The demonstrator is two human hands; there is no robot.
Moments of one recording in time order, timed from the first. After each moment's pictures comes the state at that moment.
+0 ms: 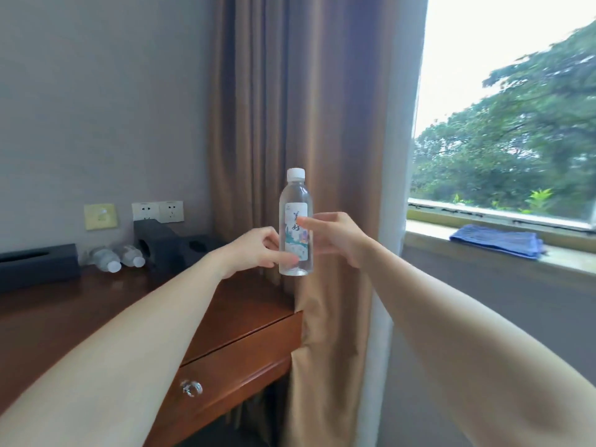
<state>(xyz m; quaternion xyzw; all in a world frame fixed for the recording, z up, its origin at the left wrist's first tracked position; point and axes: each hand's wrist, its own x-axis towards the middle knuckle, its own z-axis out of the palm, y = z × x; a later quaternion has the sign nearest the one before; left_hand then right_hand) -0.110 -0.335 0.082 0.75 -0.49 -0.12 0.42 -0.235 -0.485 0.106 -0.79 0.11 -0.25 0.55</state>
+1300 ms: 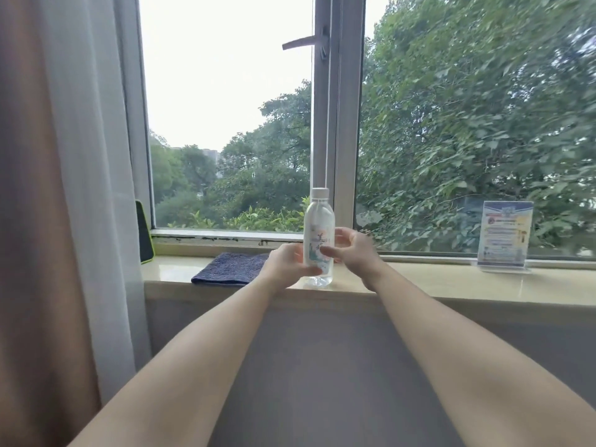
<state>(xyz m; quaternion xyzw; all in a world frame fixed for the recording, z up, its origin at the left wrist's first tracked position) -0.427 -0.741 0.114 0.57 -0.70 -0.16 0.40 -0.591 -0.750 0.131 -0.69 0.42 -0.50 0.31</state>
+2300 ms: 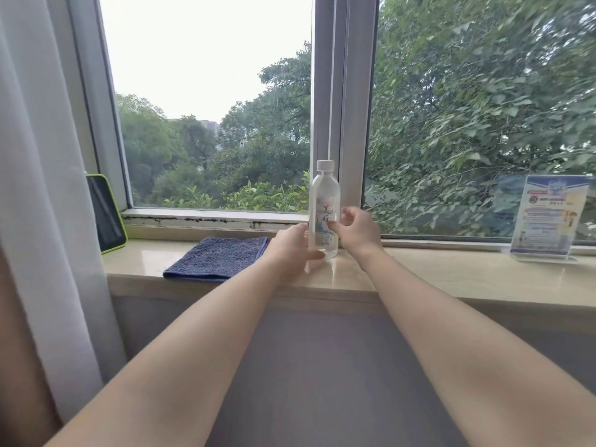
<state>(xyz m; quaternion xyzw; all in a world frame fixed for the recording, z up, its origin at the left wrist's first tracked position) -0.436 -0.834 0.104 0.63 -0.70 -0.10 0.32 -0.579 -0.841 0.118 -0.65 0.54 -0.51 0.18</state>
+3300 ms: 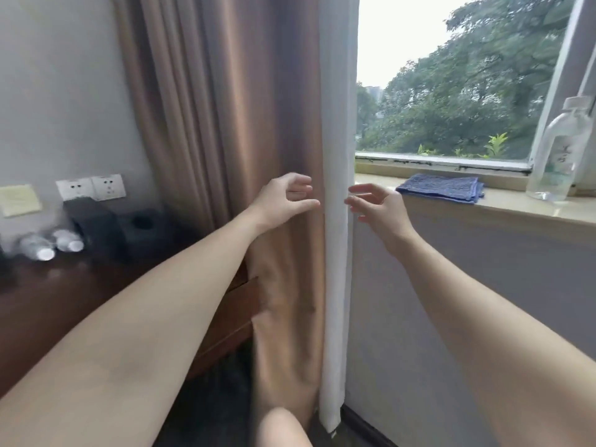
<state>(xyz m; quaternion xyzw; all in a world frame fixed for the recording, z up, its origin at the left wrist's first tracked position) -0.181 -0.466 0.083 0.67 -0.56 -0.06 0.48 -0.350 -0.594 0.058 -0.74 0.21 -0.45 0.46</state>
